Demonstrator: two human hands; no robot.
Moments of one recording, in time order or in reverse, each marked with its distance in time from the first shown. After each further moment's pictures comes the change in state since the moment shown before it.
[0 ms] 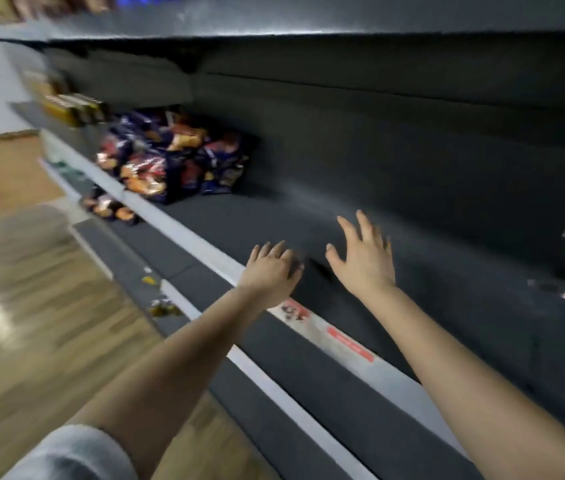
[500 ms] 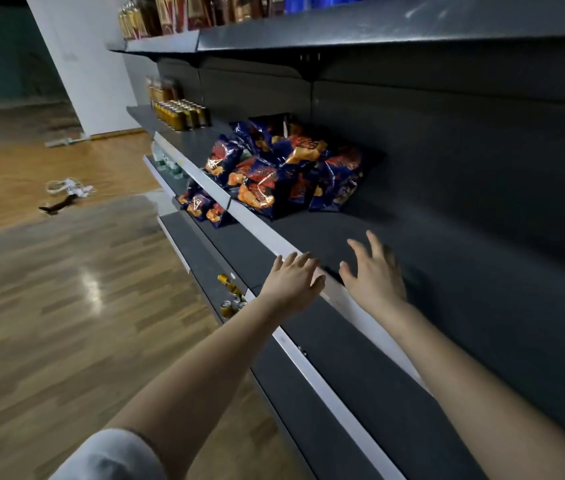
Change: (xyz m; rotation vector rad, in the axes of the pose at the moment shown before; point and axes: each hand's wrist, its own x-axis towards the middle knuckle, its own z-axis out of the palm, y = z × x) left_hand 0.007 -0.184 -0.032 0.057 0.024 -0.124; right_hand 0.070 -0.173 0.099 0.106 -0.114 -0.155
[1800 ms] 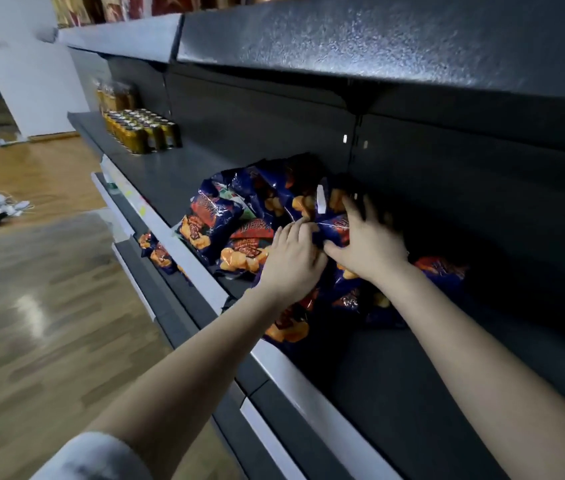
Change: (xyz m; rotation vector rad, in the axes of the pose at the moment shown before) left_hand 0.294 -0.181 -0.045 -0.250 0.369 0.103; right_hand 0.347 -0.096 0.048 -0.207 0.027 0.014
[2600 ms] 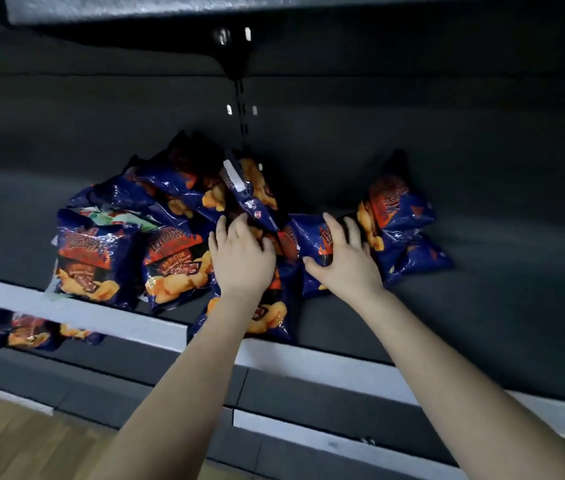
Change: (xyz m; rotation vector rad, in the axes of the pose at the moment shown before) left_hand 0.012 -0.029 0.036 -0.169 -0.033 0.032; right_hand -0.089 -0.006 0.055 0.228 0.128 0.611
